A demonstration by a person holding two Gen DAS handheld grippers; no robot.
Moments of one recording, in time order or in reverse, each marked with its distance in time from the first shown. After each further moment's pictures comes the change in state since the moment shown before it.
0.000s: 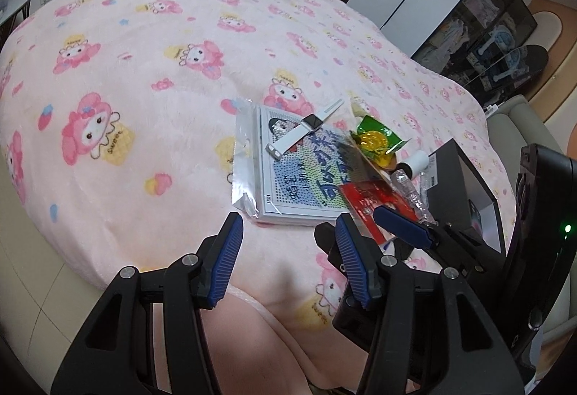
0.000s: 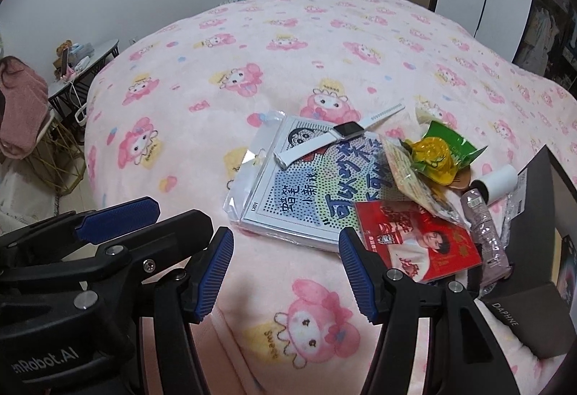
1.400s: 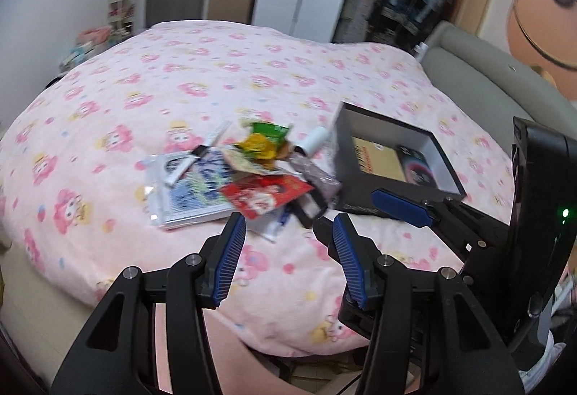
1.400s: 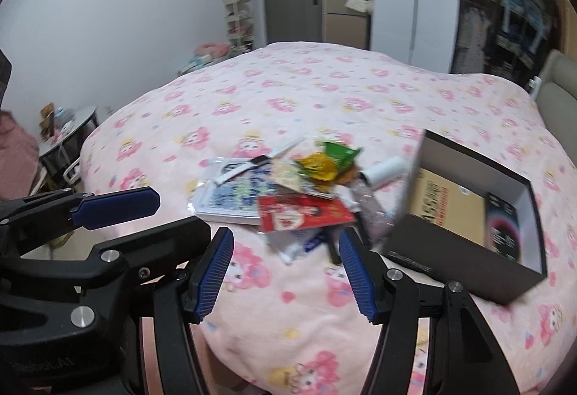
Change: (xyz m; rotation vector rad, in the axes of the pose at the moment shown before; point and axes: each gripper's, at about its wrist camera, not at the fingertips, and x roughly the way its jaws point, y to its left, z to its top) left arm -0.098 -0.145 -0.051 0.371 -0.104 -0.037; right arm -0.158 -0.059 -0.073 0.121 -0.249 -0.085
